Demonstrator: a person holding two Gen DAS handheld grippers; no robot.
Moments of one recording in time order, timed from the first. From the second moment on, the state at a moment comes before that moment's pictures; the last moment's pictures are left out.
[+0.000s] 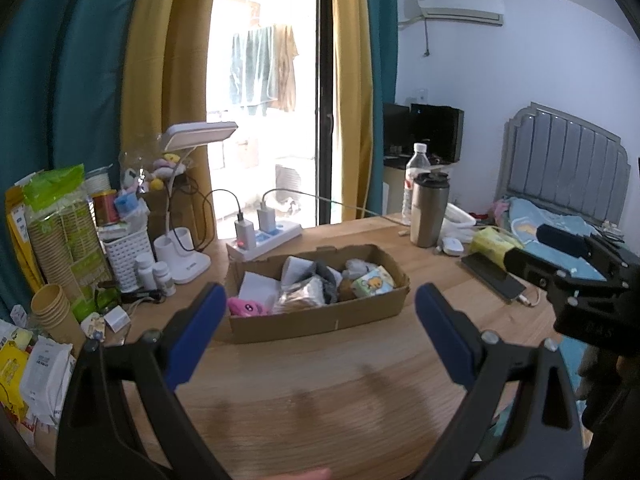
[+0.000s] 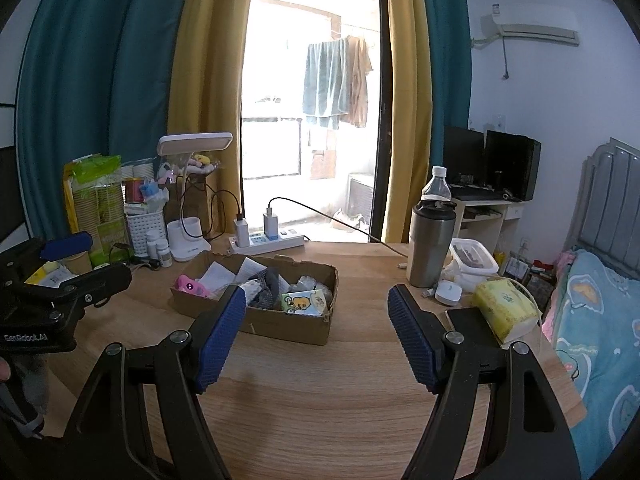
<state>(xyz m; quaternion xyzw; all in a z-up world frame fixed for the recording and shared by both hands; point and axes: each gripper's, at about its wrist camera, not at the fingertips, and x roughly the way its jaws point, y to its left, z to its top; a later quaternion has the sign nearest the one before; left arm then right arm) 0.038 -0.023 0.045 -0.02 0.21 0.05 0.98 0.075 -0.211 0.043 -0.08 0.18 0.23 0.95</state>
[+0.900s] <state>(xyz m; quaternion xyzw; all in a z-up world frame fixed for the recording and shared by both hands) 0.036 -0.021 0.046 -0.03 0.20 0.06 0.98 0.071 -0.206 0.045 -0.08 0.18 0.24 0.95</state>
